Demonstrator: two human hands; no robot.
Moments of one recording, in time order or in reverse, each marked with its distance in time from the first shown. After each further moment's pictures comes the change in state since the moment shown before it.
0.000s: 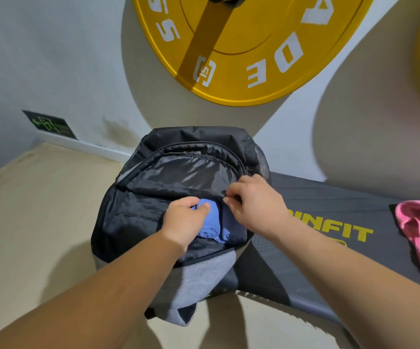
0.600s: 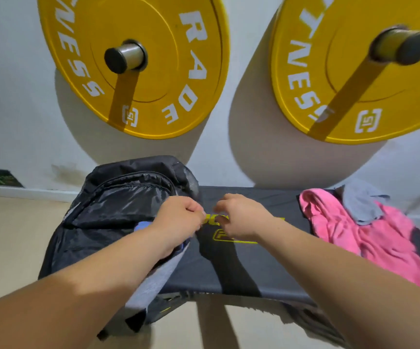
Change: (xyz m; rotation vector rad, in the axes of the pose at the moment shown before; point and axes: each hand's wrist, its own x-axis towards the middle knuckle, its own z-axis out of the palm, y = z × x) left_hand -0.100 0.112 0.065 0.203 -0.257 0.194; right_hand -0.085 0.068 -0.091 -0.045 -0.176 0.125
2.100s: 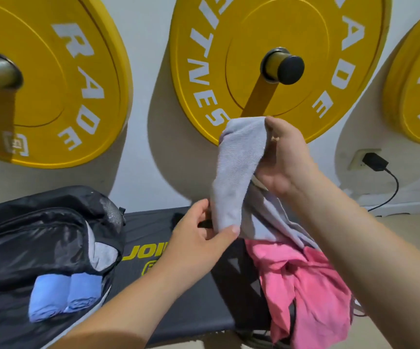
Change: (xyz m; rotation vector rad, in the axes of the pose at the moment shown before) left_hand -0.033 0.091 0.154 -0.226 -0.343 0.310; right_hand -0.083 0.128 -0.175 1.802 0.703 0.350
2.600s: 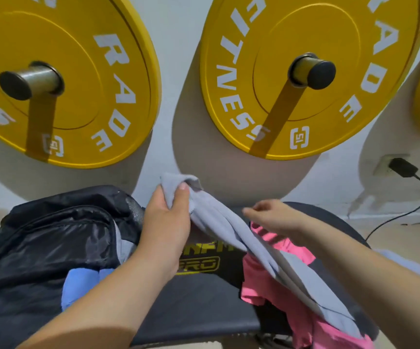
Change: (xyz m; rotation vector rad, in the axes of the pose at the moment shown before) left_hand 0.010 0.015 -0.067 -0.247 0.475 0.015; right_hand 0.009 0.094 -0.044 -1.226 -0.133 0.312
